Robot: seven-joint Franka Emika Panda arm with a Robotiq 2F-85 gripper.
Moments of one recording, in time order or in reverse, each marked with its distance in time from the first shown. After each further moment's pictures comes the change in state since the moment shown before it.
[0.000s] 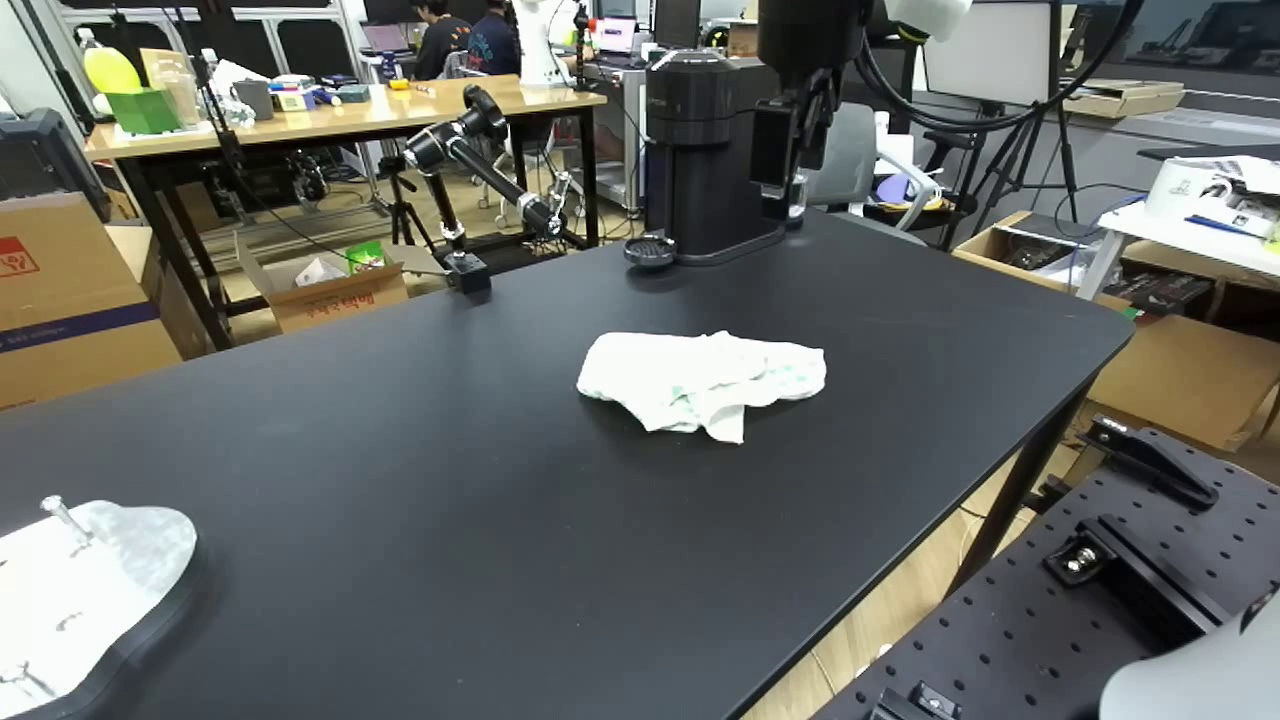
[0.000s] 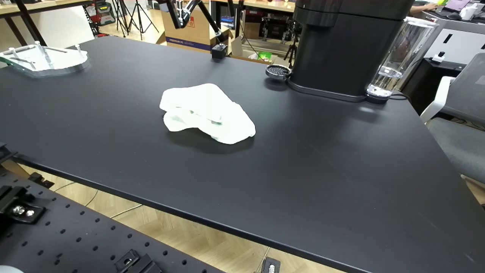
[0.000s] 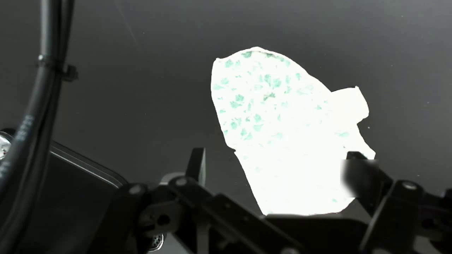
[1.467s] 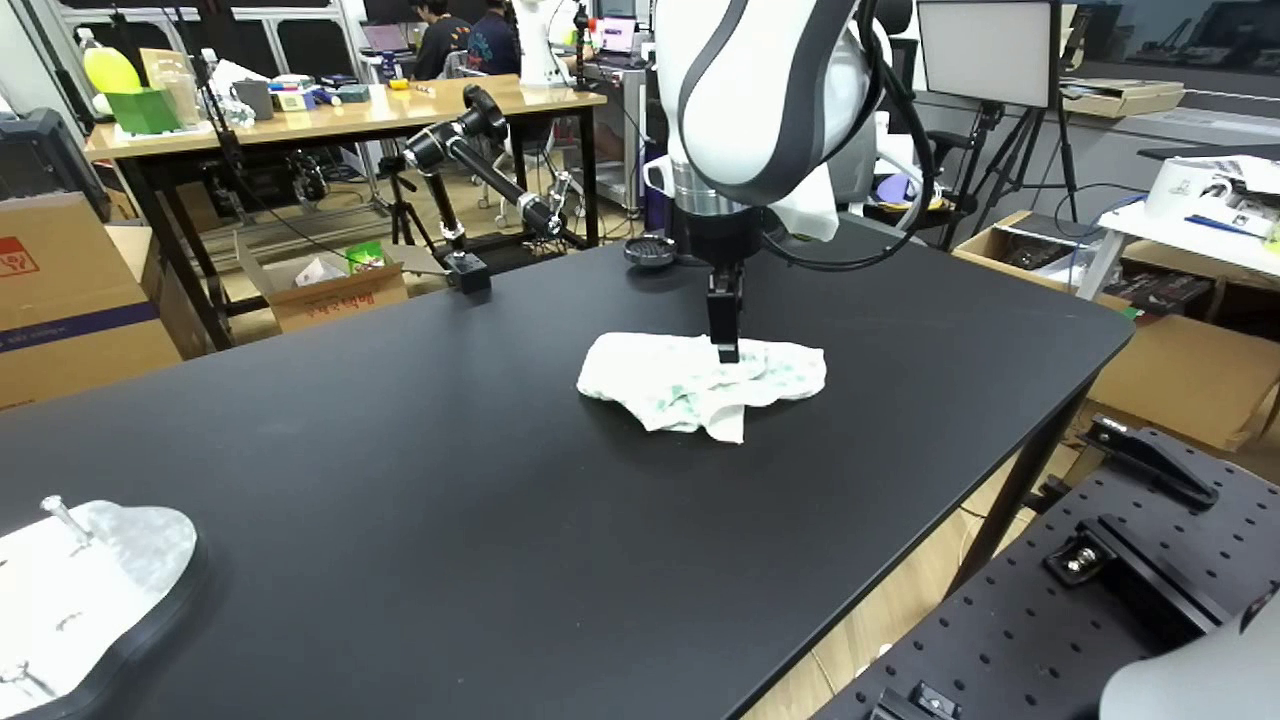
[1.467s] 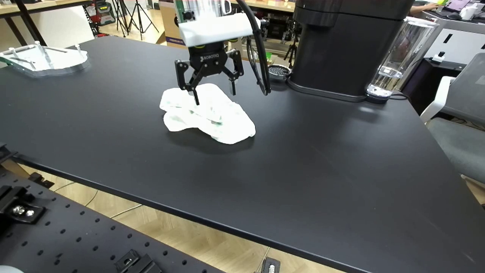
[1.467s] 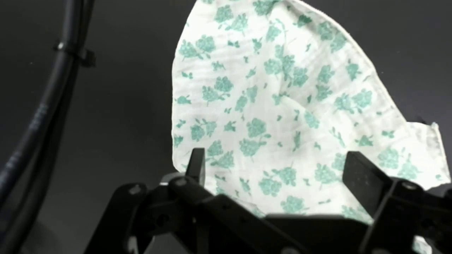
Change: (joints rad) arm -0.008 0.644 -0.004 0.247 -0.102 0.238 -0.192
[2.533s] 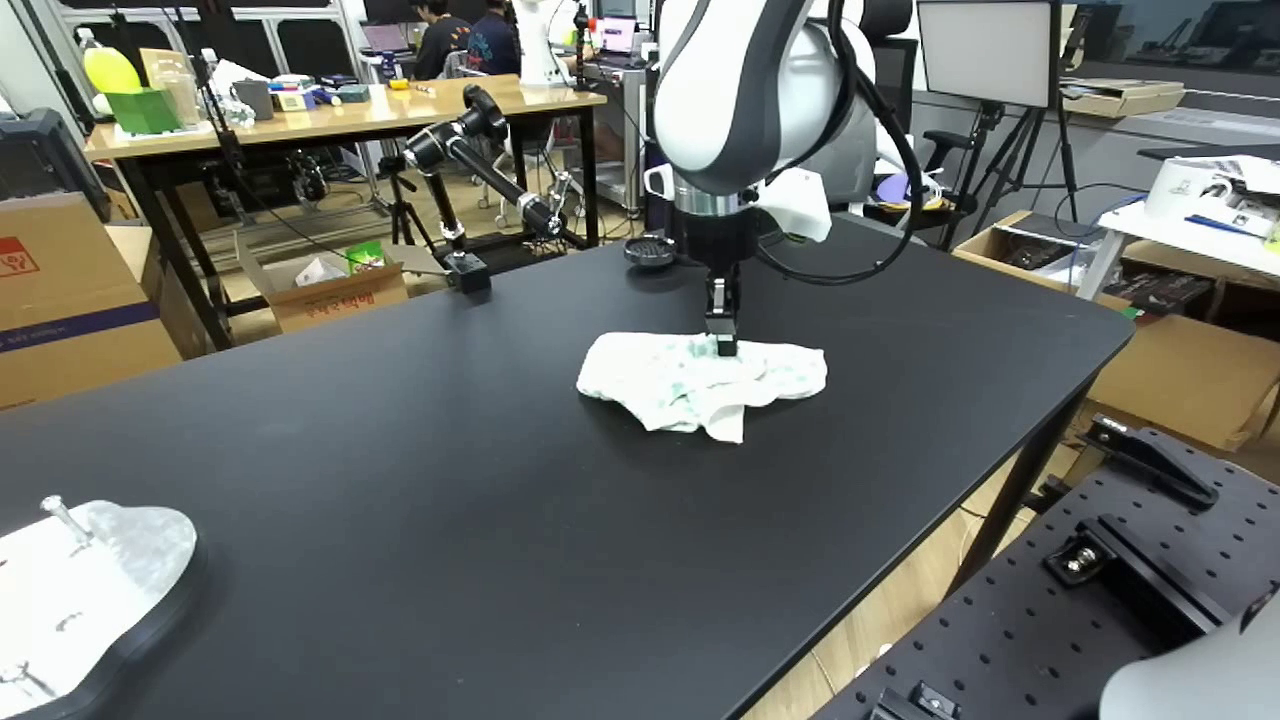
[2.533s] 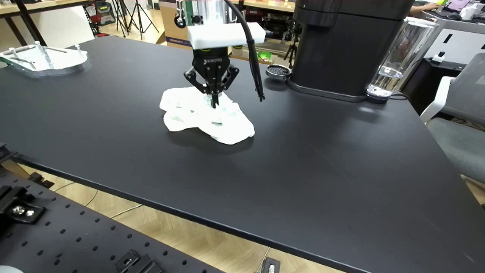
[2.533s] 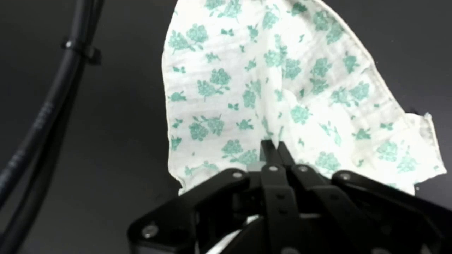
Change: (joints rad) arm -0.048 0.042 0.047 0.052 0.171 -0.053 -0.150
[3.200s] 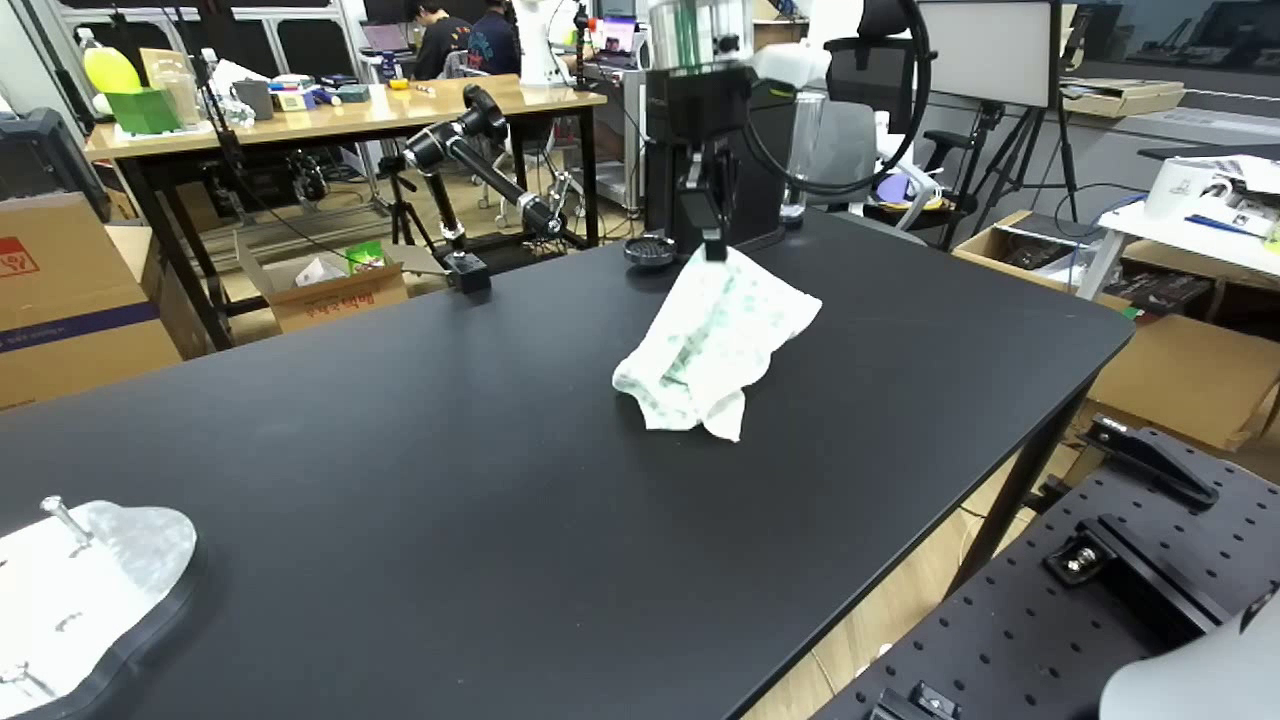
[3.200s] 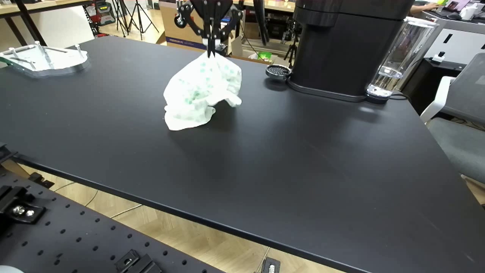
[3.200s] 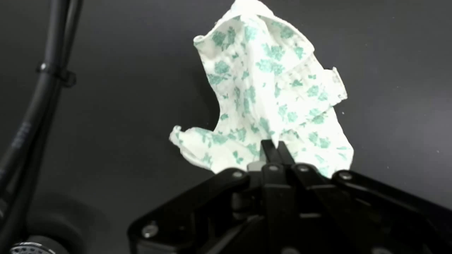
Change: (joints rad) arm 0.018 -0.201 0.016 0.139 0.180 -0.414 0.055
